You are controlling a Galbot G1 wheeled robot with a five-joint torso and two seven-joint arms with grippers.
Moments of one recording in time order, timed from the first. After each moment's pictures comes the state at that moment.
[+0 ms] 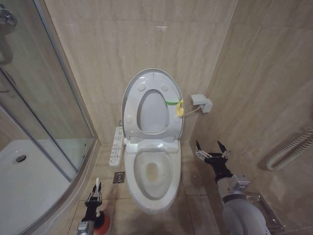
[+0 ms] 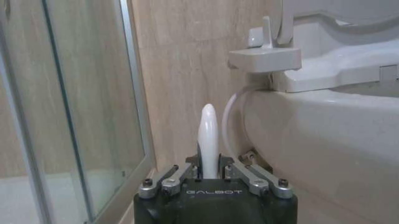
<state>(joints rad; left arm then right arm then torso) 1.17 -1.28 -0.38 -0.96 -0.19 -0.79 -0.08 -1.45 1.32 0.58 2.22 0.27 -0.16 0.17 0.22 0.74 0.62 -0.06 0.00</state>
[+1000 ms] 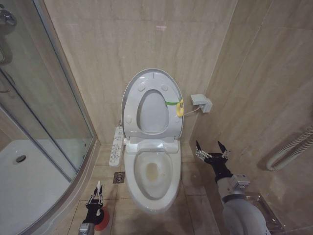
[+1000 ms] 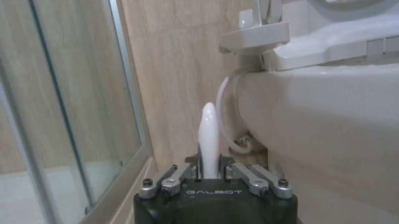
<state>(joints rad) 1.16 -1.29 -0.38 -0.89 -0.14 -0.80 -0.09 -1.45 1.32 0.58 2.22 0.27 -0.16 0.17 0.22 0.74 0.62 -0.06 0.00</state>
